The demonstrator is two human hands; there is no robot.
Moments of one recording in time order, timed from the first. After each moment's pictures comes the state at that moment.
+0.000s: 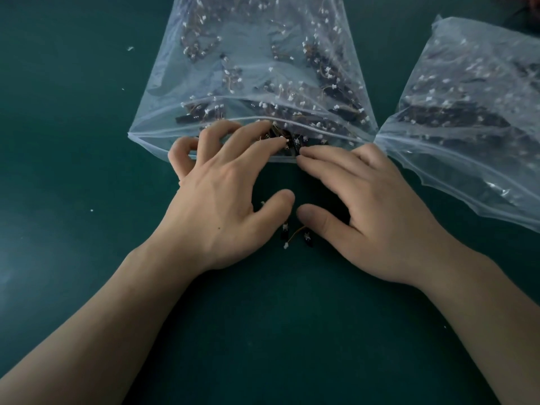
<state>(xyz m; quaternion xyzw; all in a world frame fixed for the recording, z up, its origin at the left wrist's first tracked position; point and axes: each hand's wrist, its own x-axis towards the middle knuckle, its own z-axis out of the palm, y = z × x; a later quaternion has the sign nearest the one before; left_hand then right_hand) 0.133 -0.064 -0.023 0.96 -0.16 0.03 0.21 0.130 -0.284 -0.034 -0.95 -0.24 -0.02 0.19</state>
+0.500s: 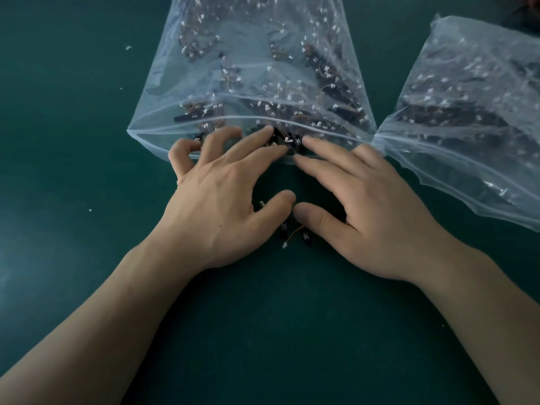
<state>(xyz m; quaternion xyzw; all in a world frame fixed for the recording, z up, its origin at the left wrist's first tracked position) 0.135 -0.065 -0.022 0.97 -0.15 0.00 0.19 0.132 -0.282 -0.032 -0.96 -0.24 0.00 0.15</state>
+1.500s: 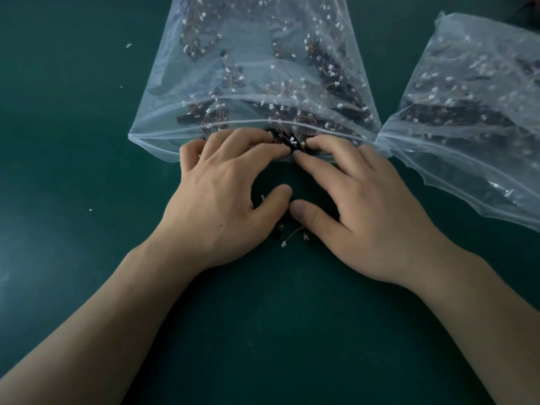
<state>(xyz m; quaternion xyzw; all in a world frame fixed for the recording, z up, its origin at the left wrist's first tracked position) 0.139 -0.063 -0.029 0.96 -0.16 0.04 0.24 0.132 -0.273 -0.032 -0.97 -0.22 0.00 0.14</state>
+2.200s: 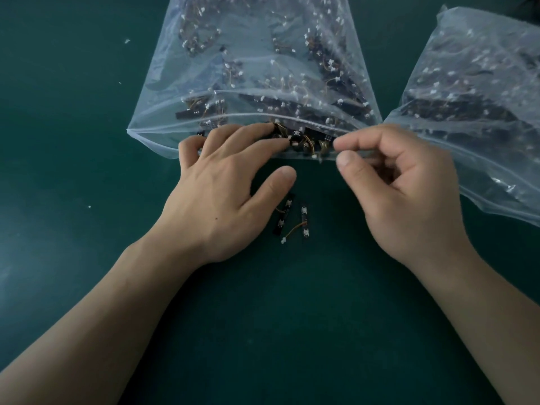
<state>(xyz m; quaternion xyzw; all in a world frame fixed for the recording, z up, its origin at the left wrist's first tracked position) 0.139 -0.060 -0.029 0.96 -0.17 0.02 0.25 0.130 -0.283 -0.036 -0.86 -0.09 -0.14 0.49</state>
